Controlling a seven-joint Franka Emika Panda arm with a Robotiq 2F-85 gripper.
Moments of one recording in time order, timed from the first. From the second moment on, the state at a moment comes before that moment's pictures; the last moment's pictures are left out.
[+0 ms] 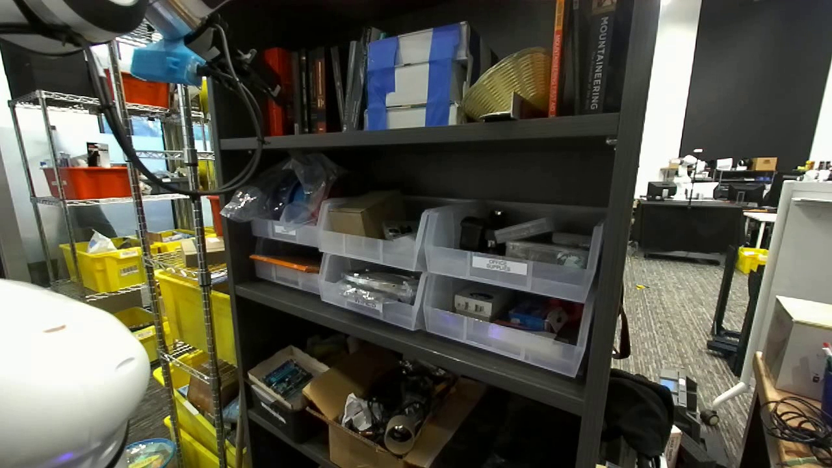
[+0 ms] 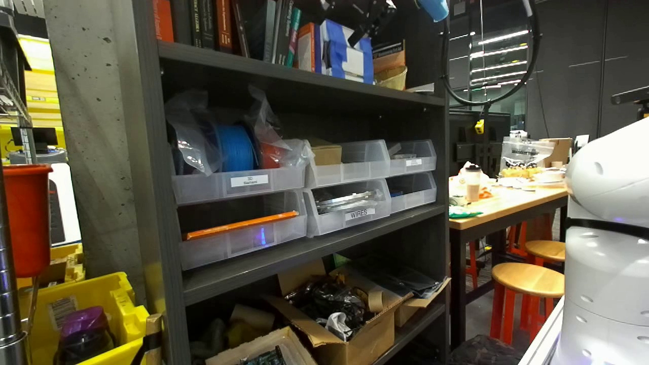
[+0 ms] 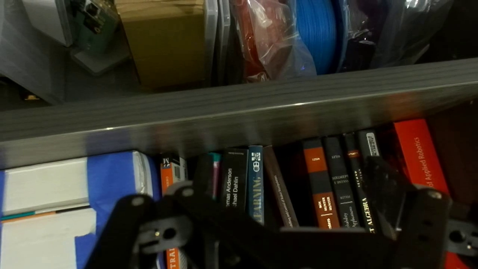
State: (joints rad) arm 0.10 -1.07 0.28 -2.50 0.17 2.48 0.30
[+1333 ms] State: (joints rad) arm 0.13 -1.10 0.36 -2.50 0.17 2.13 0.32
